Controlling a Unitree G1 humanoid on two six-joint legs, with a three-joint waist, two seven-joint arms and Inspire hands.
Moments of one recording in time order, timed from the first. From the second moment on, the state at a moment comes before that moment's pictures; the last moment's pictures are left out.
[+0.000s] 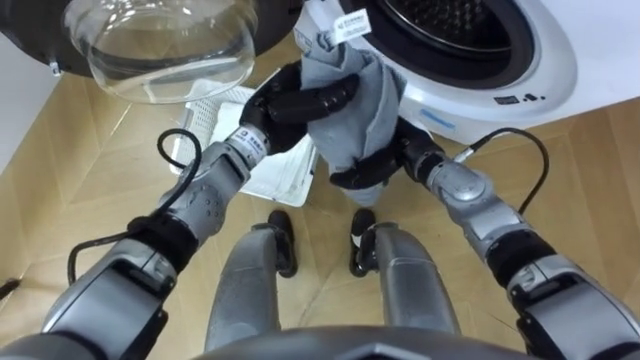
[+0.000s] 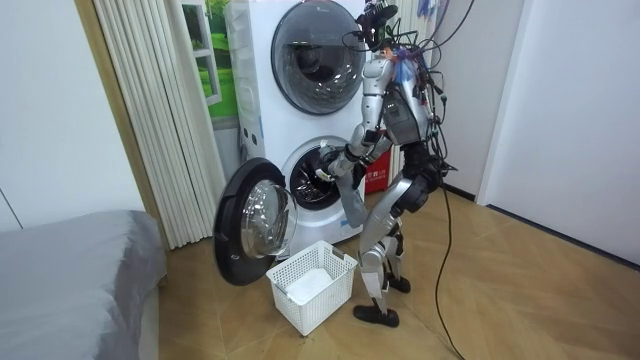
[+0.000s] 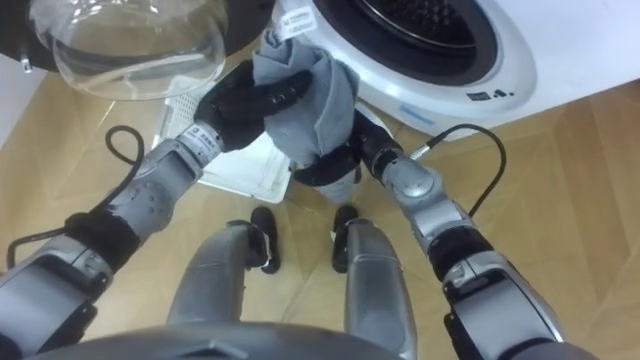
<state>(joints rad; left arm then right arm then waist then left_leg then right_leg) -0.38 0.25 -0.54 0.70 -1.06 -0.13 -0.47 -0.33 -0.26 0.43 0.84 0.07 -0.18 0.19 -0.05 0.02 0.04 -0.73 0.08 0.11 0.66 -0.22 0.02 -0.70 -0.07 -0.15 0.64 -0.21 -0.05</state>
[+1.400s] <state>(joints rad) -0.24 0.22 -0.34 0.95 -1.04 -0.06 -0.36 -0.28 -0.24 0.29 1.06 0.19 -0.03 0.15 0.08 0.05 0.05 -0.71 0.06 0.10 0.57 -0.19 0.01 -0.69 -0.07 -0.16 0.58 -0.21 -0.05</state>
